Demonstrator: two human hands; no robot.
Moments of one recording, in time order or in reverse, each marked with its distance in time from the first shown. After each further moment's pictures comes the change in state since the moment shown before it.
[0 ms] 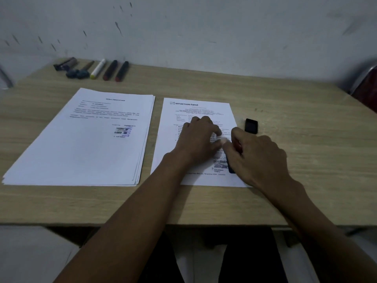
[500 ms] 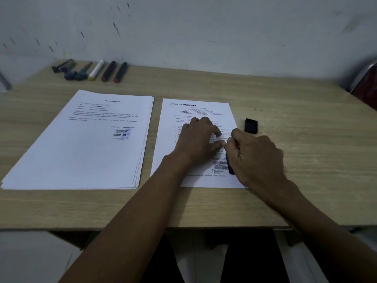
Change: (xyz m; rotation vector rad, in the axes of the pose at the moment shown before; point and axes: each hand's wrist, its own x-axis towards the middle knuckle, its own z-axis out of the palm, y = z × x) left_hand 0.000 -0.002 0.003 0.016 -0.001 0.002; right_hand 0.001 0.003 0.015 -0.043 0.121 -0.016
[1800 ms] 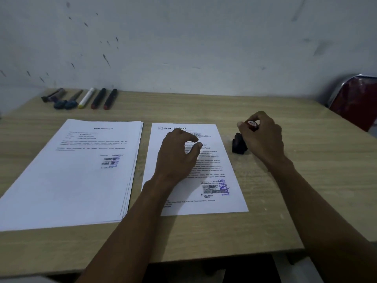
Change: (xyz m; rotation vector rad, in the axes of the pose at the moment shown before) left_hand 0.004 -0.010 -0.015 -0.307 0.344 -0.052; right_hand 0.093 0.064 -0.001 0.441 0.110 0.416
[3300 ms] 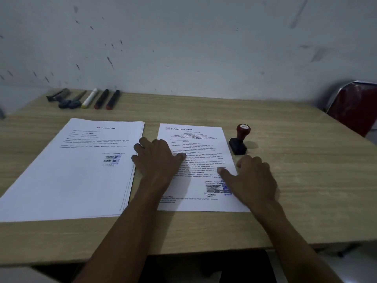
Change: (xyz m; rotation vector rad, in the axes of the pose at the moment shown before) left_hand -0.006 0.004 -0.020 0.571 -0.108 -0.570; right_hand -0.091 0.007 0.004 -0.458 -0.230 0.035
